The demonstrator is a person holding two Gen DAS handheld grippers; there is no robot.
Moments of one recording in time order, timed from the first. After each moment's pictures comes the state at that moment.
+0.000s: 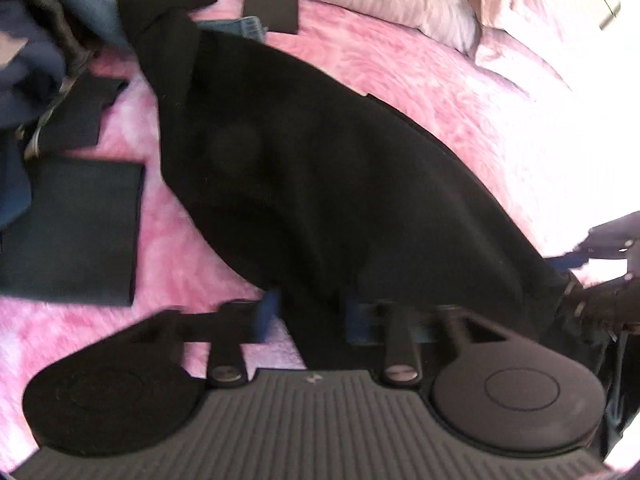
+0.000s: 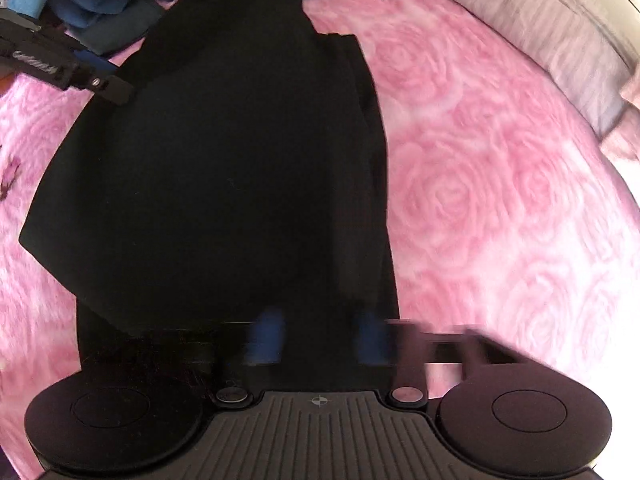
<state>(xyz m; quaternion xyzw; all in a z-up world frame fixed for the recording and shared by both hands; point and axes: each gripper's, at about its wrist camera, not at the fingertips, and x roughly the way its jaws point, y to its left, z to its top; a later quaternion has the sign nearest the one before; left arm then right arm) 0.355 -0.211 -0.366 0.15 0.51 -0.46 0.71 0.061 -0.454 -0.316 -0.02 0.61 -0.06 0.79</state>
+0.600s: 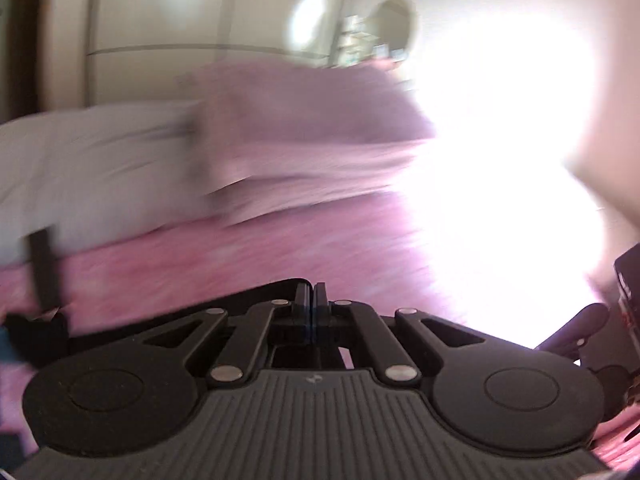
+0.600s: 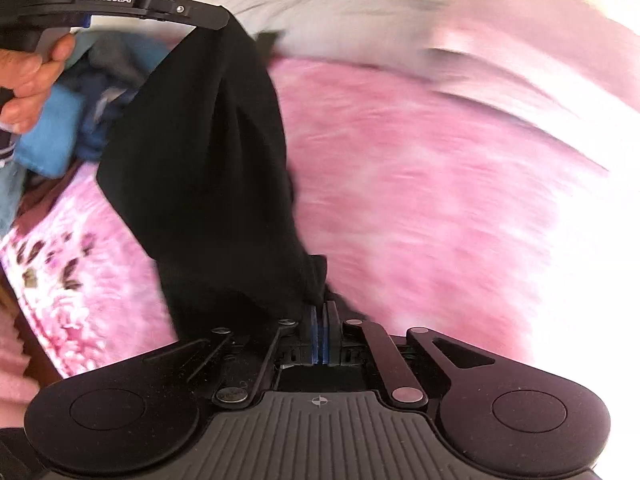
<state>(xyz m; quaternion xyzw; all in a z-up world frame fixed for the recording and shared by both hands) 0.117 -0.361 -0.137 0.13 0.28 -0.68 0.67 -0.196 -0.493 -0.163 0.14 0.49 -0.20 0.84</state>
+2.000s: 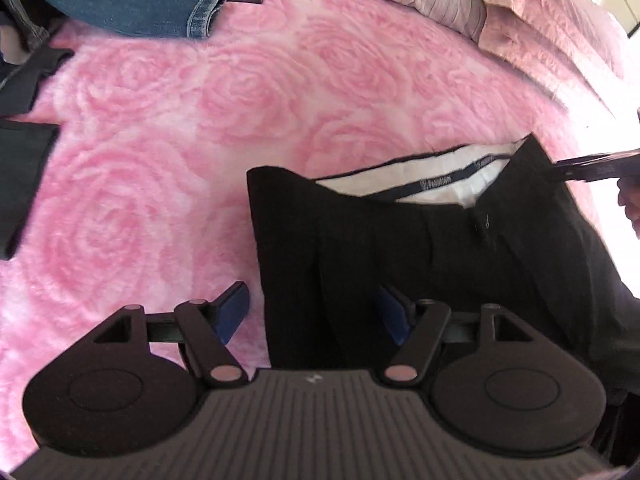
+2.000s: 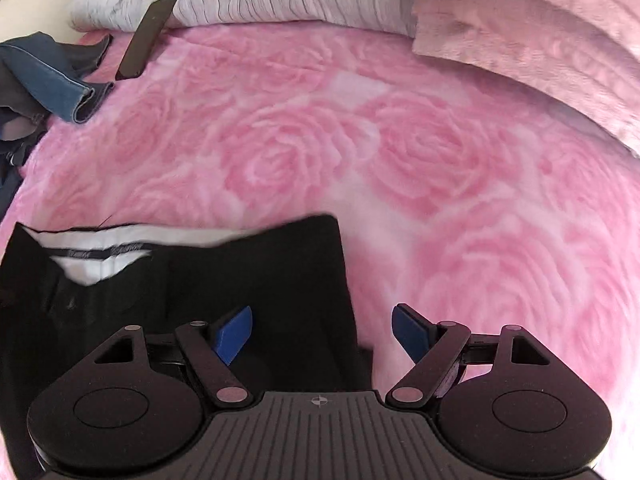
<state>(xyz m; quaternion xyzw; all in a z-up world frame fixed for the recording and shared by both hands) 0.321 -0.261 -0.416 0.09 0.54 -0.40 0.73 0.010 -0.779 -0.385 0.16 0.53 -0.11 0.82</state>
